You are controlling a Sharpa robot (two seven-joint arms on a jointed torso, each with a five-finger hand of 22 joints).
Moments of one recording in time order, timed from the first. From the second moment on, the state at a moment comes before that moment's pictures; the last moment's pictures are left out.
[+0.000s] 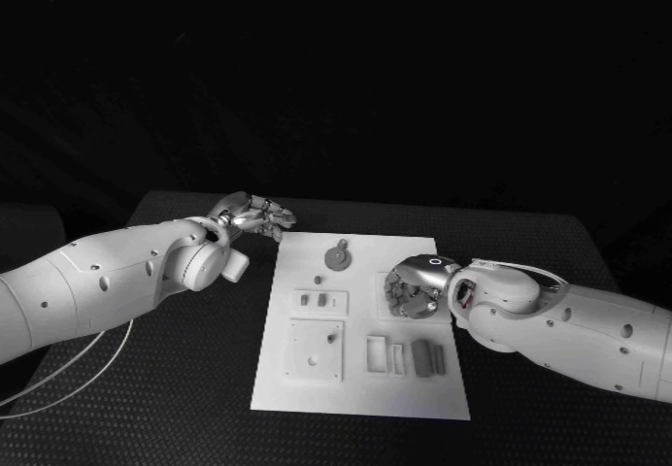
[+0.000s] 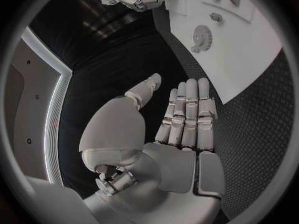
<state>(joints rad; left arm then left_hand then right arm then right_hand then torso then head) 1.28 -0.75 -0.13 1.20 -0.34 -0.26 0.15 1.09 -0.13 0.52 -0.21 0.07 0.86 0.18 0.30 0.46 1.15 0.13 0.07 0.30 0.93 0.05 0.85 0.37 0.04 0.98 -0.05 0.28 1.11 1.16 -0.73 -0.12 1.44 -1.65 -0.17 -0.09 1.11 -0.07 0.59 -0.27 0.05 0.95 0.13 0.34 0.57 1.25 0.06 0.17 0.25 1.17 -0.04 0.98 0.80 0.21 0.99 0.02 0.98 1.15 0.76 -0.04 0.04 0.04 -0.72</state>
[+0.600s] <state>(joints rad) 1.28 -0.75 -0.13 1.20 -0.34 -0.25 0.15 1.09 -0.13 0.52 -0.21 0.07 0.86 0.18 0.30 0.46 1.15 0.13 0.07 0.30 0.93 0.05 0.85 0.37 0.04 0.98 -0.05 0.28 1.11 1.16 -0.74 -0.12 1.46 -1.67 -0.21 -0.10 1.11 -0.03 0.59 -0.29 0.05 0.99 0.11 0.35 0.57 1.28 0.05 0.19 0.27 1.19 -0.06 0.98 0.81 0.22 1.01 0.01 1.00 1.15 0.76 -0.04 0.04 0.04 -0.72</state>
